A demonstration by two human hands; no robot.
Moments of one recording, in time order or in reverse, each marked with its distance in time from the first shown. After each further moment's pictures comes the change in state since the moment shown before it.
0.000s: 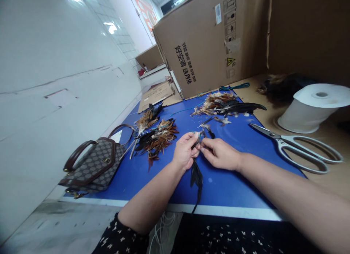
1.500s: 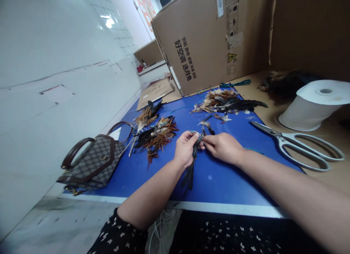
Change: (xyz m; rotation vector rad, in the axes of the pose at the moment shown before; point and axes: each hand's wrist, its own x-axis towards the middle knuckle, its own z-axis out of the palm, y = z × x) left_hand 0.008 -0.018 -0.002 0.052 0.117 0.120; right_hand 0.000 0.008 -0.006 -0.375 0.036 0.078
